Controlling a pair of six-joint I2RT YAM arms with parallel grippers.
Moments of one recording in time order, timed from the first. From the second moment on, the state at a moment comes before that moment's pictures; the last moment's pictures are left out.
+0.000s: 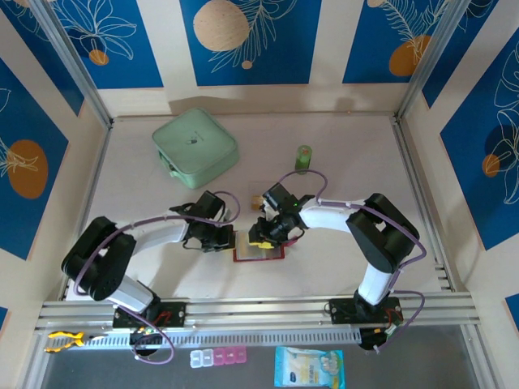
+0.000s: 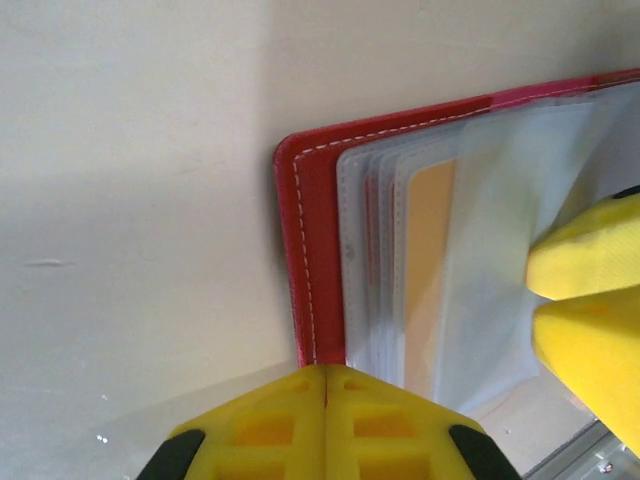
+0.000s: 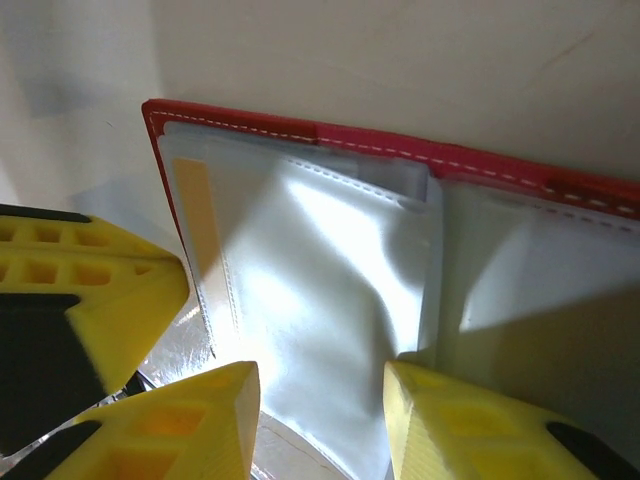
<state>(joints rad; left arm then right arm) -0.62 1.50 0.71 -0.40 0.41 -0.68 0.74 1.74 0.91 -0.34 -0.55 0.81</state>
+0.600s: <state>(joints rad) -0.65 1.47 0.74 -0.34 0.43 -0.76 0.70 1.73 0.84 -0.26 -0.62 0.81</state>
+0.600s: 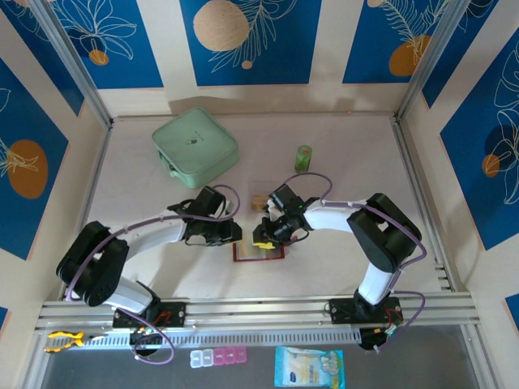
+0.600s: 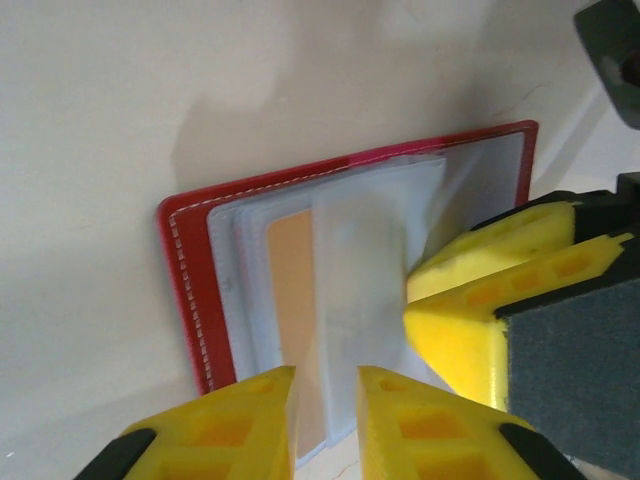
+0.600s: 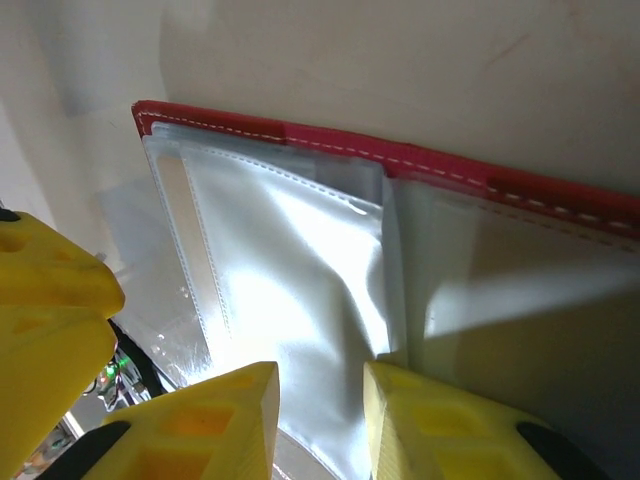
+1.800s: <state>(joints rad) -0.68 1.59 0.75 -0.24 0.49 -0.82 0.65 1.72 0.77 -0.12 -0.72 0.84</state>
